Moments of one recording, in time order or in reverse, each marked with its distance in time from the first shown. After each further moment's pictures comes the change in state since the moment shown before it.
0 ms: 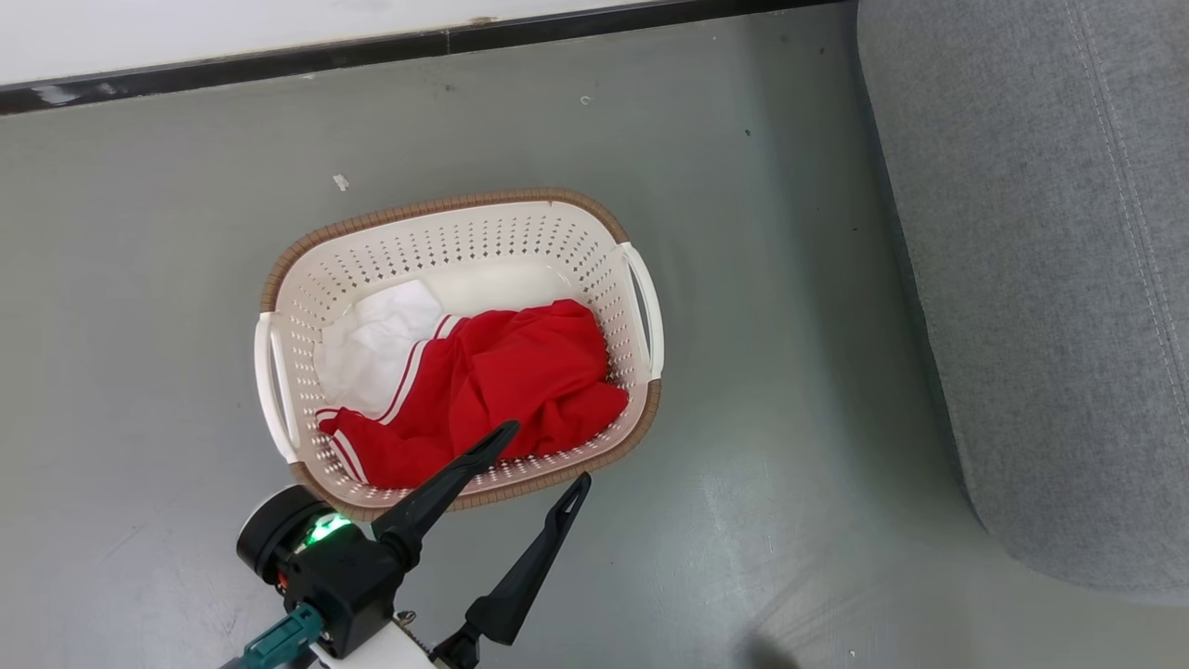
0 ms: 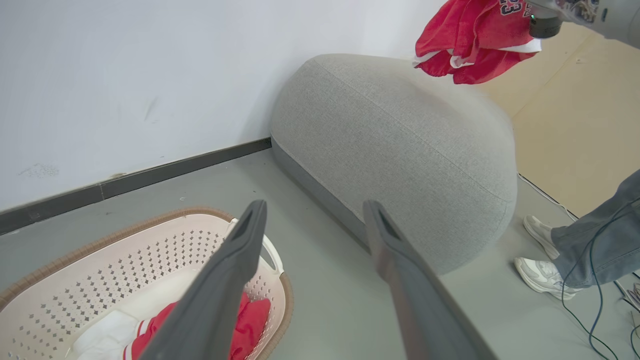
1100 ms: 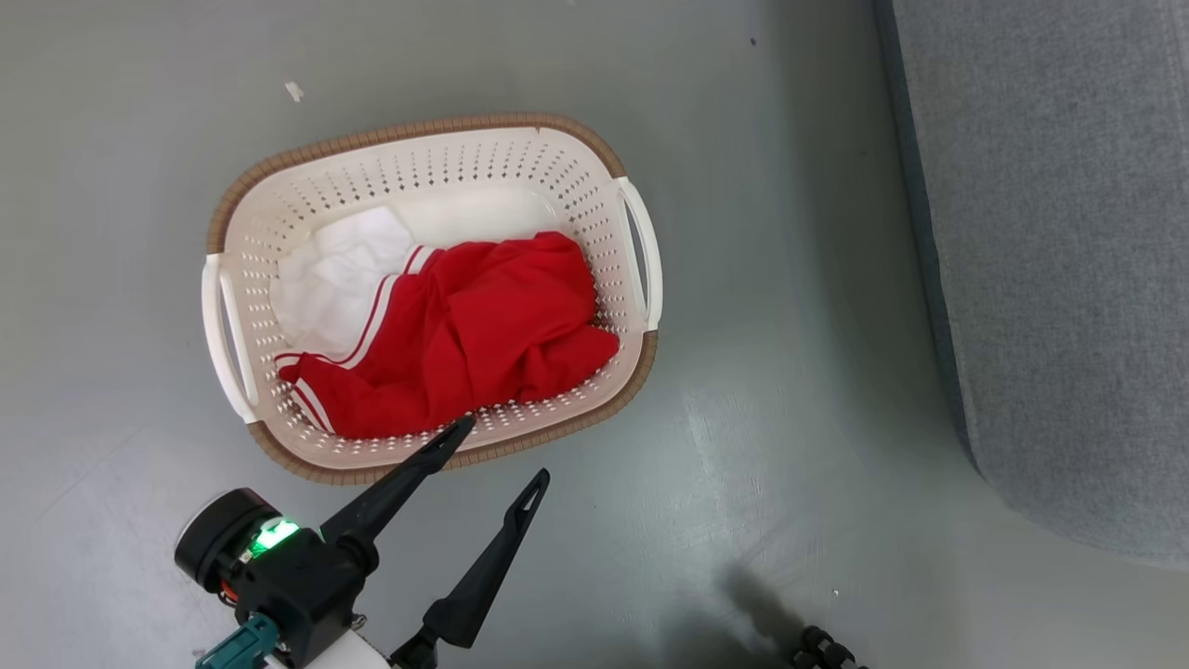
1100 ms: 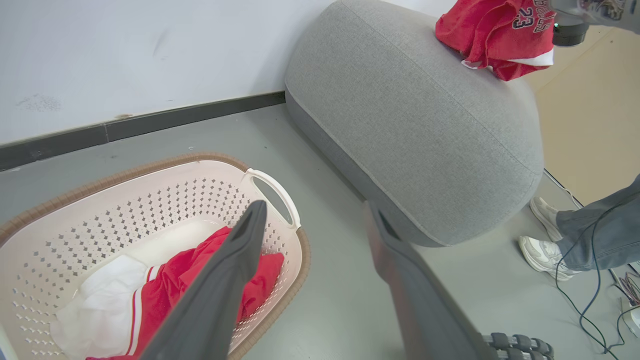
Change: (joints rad) left arm 0.043 0.080 0.046 -0.114 0.008 0.054 0.085; right arm -0.009 -0.006 -0.147 0.150 -0.031 0.000 0.008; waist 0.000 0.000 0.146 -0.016
